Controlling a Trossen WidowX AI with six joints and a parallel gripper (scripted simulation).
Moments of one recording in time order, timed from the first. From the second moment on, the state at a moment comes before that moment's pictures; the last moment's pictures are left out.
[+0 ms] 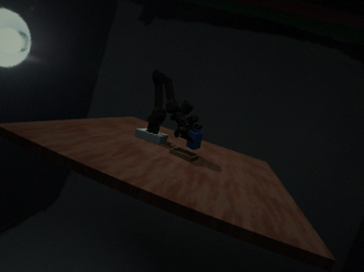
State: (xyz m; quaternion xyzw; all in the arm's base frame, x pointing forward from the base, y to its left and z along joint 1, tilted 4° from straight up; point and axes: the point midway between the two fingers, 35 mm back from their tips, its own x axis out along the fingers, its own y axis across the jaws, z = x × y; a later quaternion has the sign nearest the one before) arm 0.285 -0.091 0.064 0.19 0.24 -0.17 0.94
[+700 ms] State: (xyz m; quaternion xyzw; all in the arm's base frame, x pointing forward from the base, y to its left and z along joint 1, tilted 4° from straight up) arm 0.287 -0.092 0.063 0.39 0.19 -0.22 0.87
